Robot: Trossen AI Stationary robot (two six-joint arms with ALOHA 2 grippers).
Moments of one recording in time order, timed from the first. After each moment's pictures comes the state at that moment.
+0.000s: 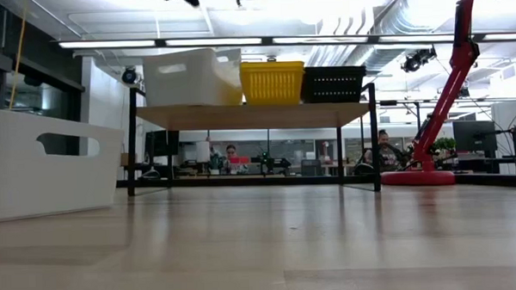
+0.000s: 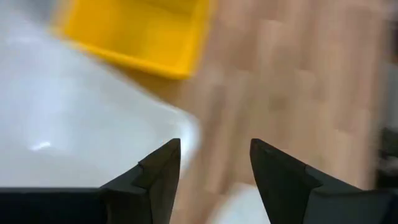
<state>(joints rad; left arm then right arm) 0.38 1.65 2.11 -1.54 0.10 -0.03 0.30 0.91 1.26 -1.15 0.78 0.72</state>
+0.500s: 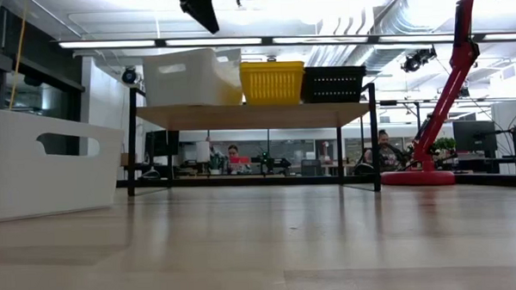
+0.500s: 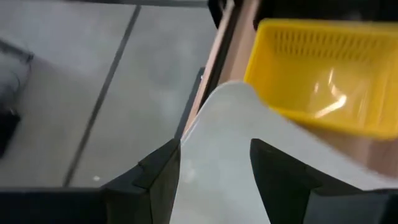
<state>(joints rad) 0.59 1.70 2.11 -1.28 -0.21 0.31 0.30 0.93 1.26 -1.15 0.78 0.74</state>
